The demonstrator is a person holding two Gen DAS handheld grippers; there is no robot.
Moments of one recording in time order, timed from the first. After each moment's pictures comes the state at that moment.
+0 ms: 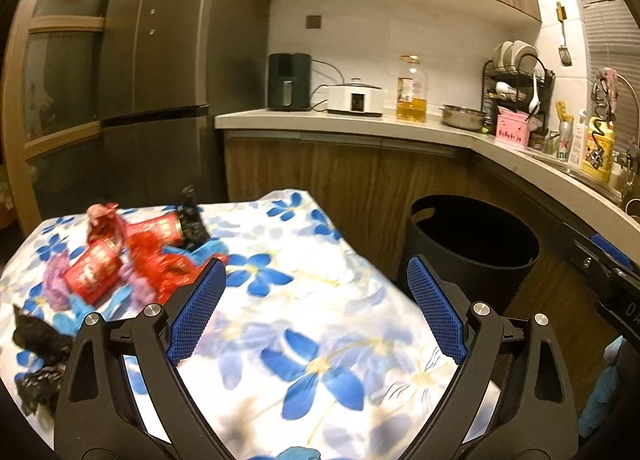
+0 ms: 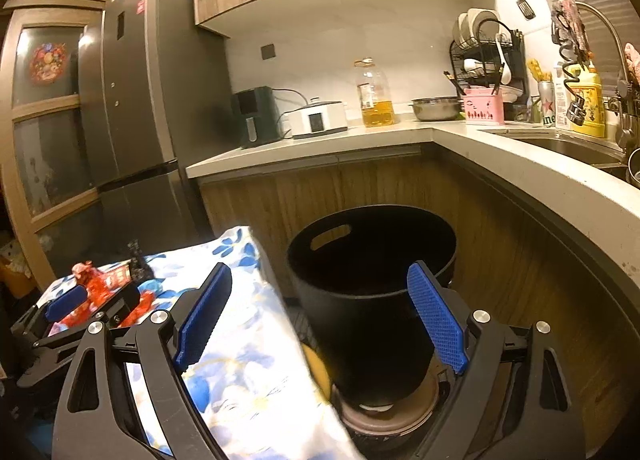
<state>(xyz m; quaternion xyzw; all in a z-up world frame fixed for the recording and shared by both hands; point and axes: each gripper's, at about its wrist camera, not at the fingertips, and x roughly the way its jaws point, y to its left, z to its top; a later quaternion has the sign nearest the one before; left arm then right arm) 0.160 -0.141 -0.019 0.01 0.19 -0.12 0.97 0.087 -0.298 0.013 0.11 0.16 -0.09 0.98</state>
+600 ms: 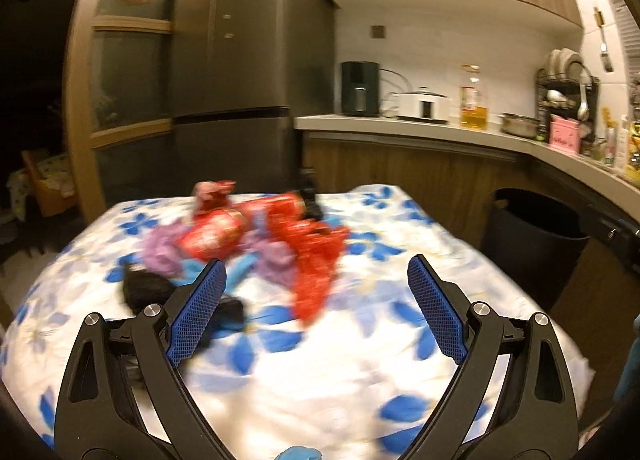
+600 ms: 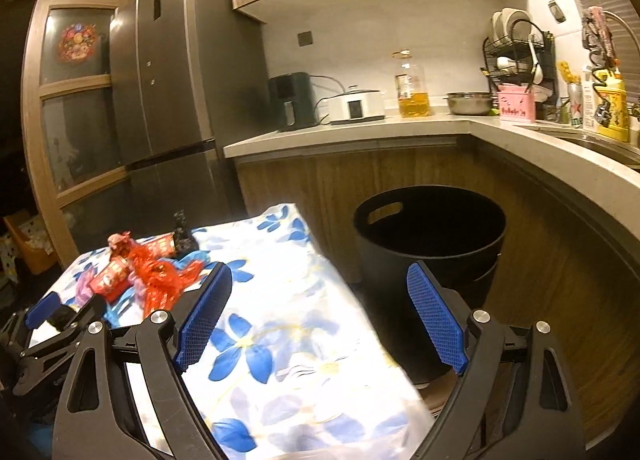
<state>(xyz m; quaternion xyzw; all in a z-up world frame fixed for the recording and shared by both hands) 0.107 -0.033 -0.036 0.01 0.17 0.01 0.99 0.078 -0.236 0.001 0.09 0.18 -0.04 0.98</state>
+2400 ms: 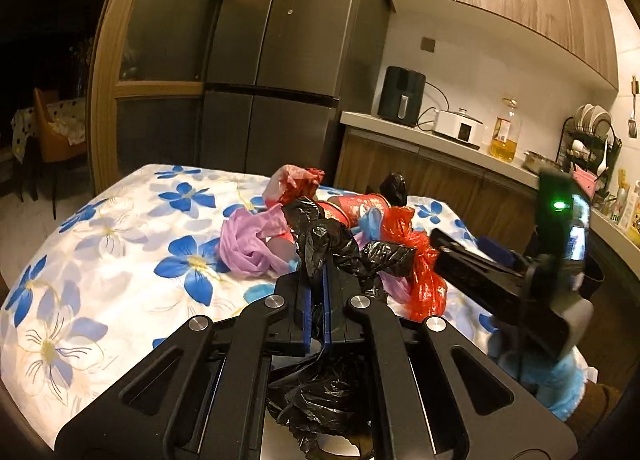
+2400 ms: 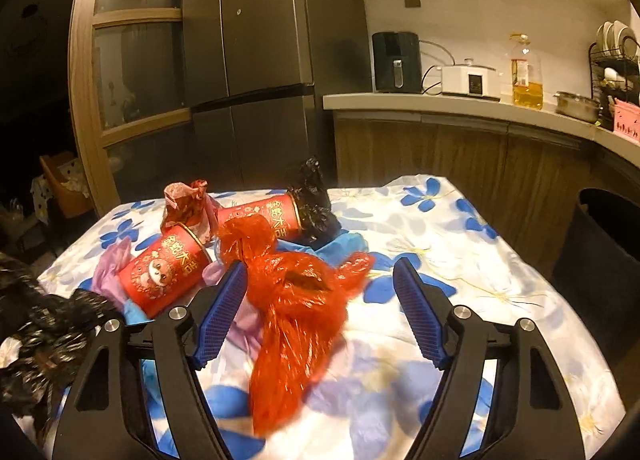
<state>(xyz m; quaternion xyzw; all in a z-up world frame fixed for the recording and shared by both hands) 0.132 0.102 -0.039 -0.09 0.19 0.00 0.98 0.232 -0.055 -0.049 0.03 0.22 0.08 0.97</state>
